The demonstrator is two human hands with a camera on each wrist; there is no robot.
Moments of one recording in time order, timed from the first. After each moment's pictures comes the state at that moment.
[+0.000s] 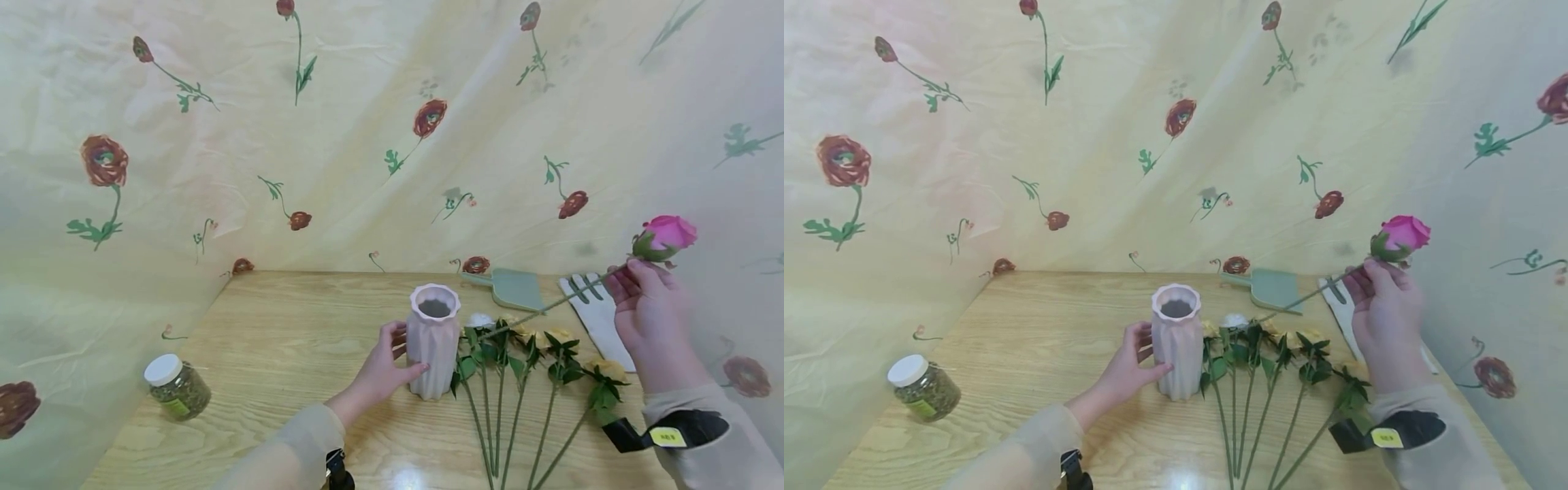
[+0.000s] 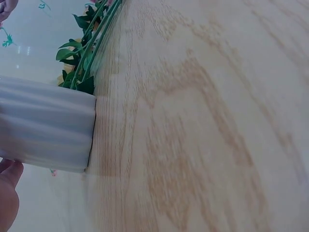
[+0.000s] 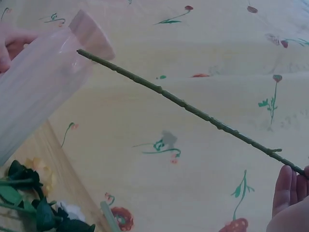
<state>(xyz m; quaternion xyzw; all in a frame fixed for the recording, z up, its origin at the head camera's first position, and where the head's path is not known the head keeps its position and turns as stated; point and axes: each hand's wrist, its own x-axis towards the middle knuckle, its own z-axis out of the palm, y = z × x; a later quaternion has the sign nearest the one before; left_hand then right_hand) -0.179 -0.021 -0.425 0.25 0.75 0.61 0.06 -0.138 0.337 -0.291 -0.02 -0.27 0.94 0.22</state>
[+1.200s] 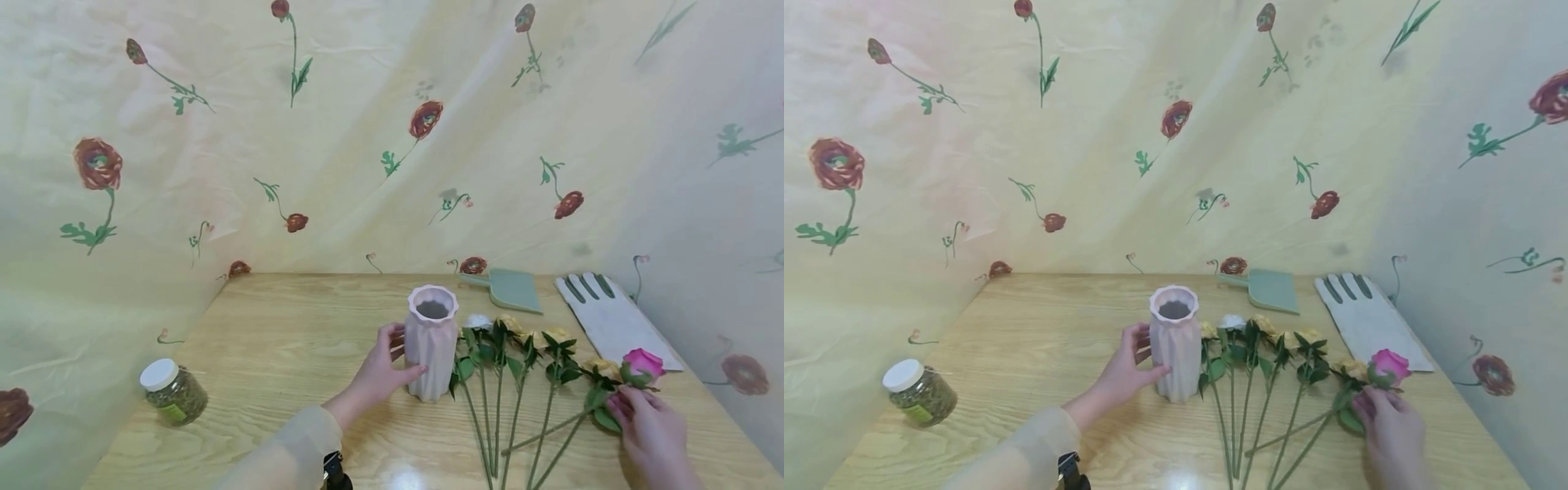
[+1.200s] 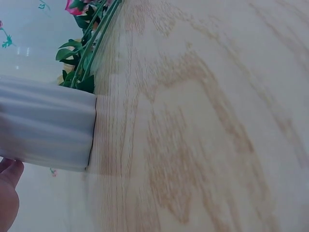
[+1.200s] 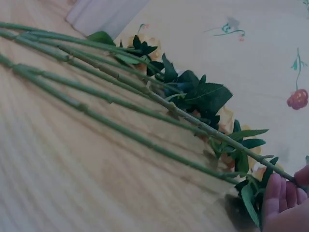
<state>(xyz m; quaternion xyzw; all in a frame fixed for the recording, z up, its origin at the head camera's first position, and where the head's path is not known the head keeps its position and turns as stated) -0.181 -0.021 -0.429 0.25 0.75 0.61 0.07 -0.067 0.374 -0.443 -0.34 -0.42 0.83 0.13</state>
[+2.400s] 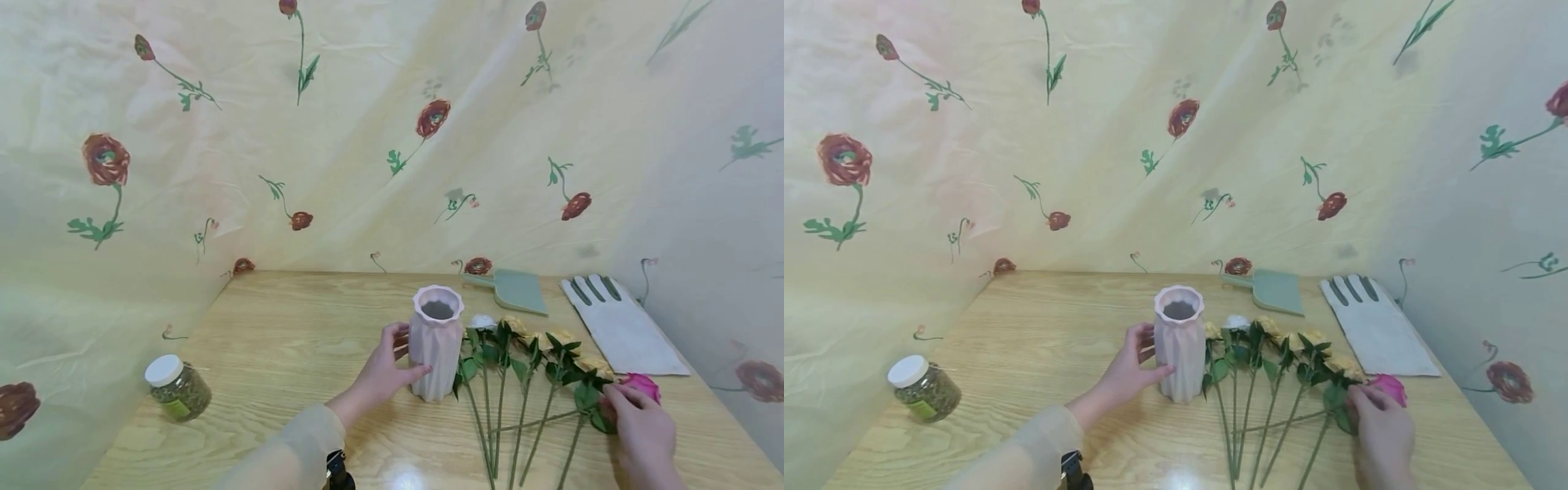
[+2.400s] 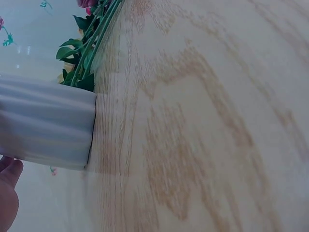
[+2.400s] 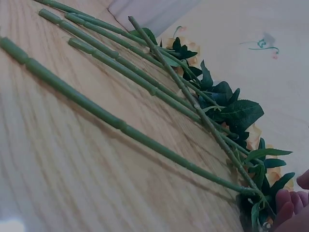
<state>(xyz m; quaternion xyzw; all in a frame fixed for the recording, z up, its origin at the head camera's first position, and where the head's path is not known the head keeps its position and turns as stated) -0.183 -0.021 -0.431 0.24 0.74 0.62 0.07 -0.077 0.350 -0.446 -0.38 -0.65 0.63 0.15</state>
